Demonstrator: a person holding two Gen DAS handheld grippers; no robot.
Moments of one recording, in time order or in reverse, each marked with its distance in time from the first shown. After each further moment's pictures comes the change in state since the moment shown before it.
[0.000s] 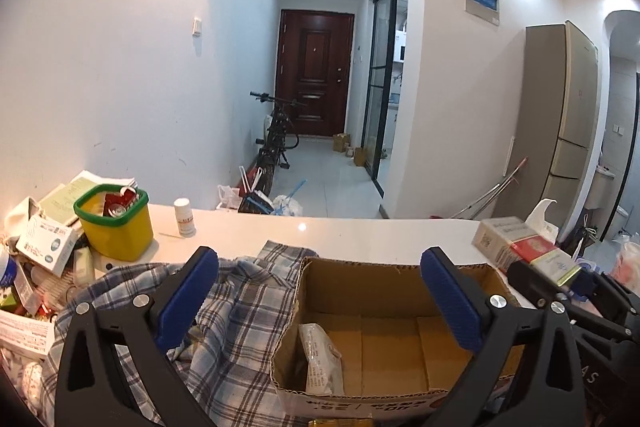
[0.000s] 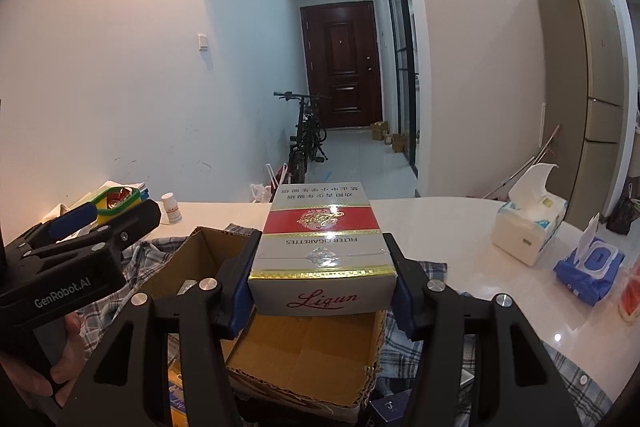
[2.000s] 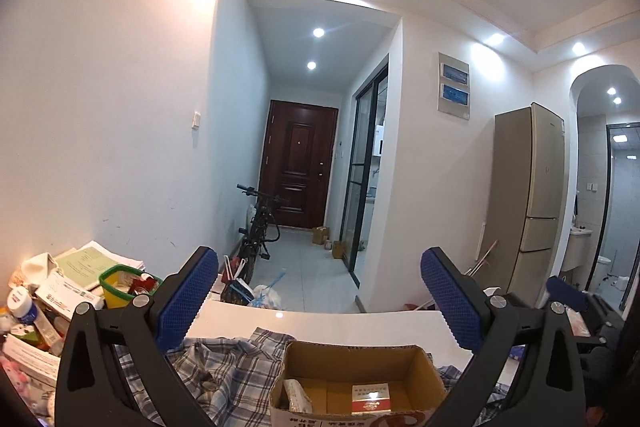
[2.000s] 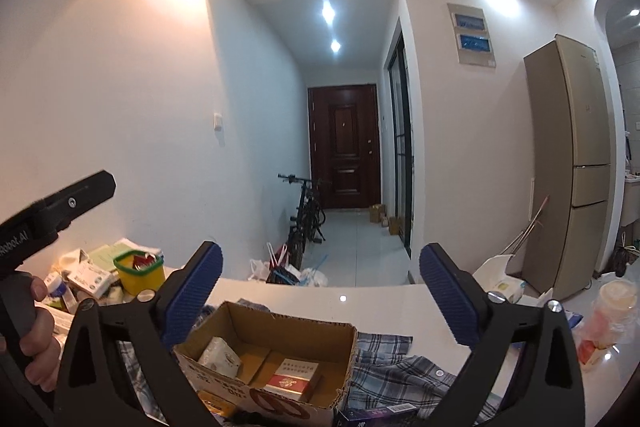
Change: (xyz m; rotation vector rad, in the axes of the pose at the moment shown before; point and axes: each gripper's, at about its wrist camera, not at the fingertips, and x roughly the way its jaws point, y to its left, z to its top) left arm -0.153 0.001 0.041 -0.036 -0.353 -0.071; right arm -0.126 0.002 0.031 -0.053 -0.331 -0.016
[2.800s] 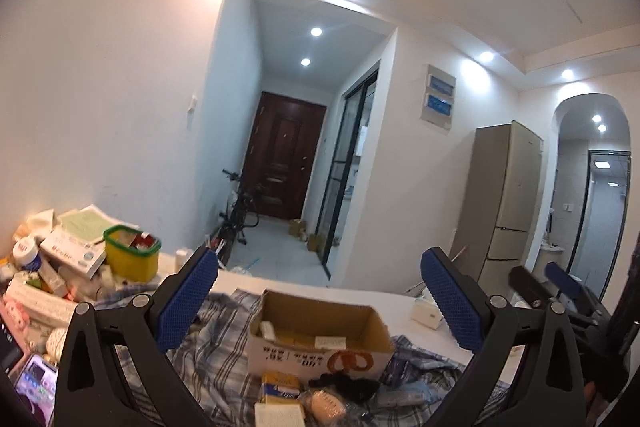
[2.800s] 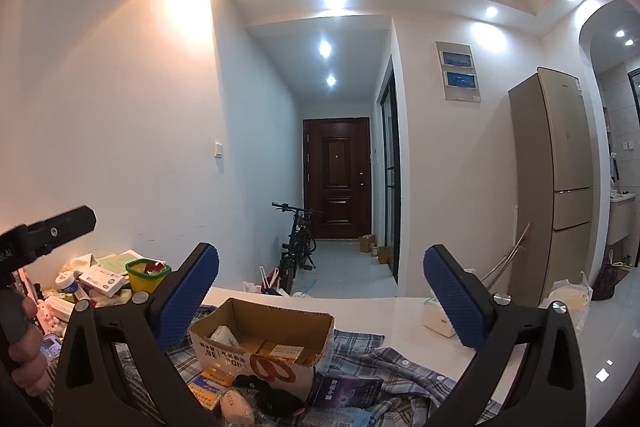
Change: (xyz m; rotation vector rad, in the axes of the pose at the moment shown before) left arm -0.100 0.008 -0.031 -0.103 0.025 -0.062; right arm -0.108 0.003 -0.010 -0.034 -0.116 -0.026
